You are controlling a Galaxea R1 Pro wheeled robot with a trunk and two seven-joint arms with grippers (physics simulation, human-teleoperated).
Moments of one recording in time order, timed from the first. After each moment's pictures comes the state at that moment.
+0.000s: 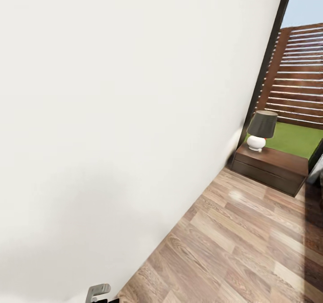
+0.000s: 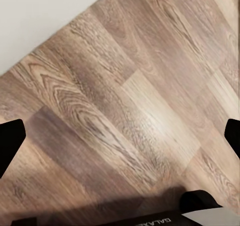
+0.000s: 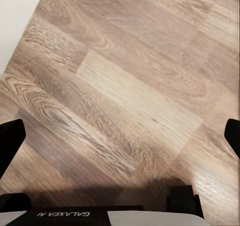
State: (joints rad) left arm -0.46 0.10 0.18 -0.02 0.04 -0.08 -0.47; right arm -0.44 -0.13 -0.20 0.07 -0.07 -0.15 0.35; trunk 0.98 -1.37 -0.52
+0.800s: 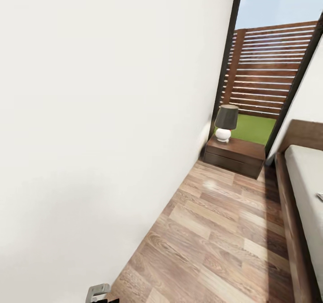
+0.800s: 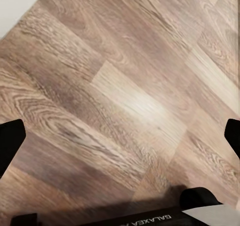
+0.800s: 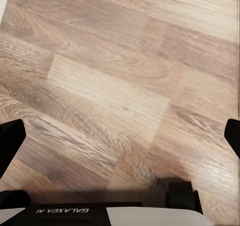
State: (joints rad) left arm -0.46 0.10 0.18 -0.02 0.04 -0.08 -0.47; right arm -0.44 -0.13 -0.20 0.07 -0.07 -0.15 0.35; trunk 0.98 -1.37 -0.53
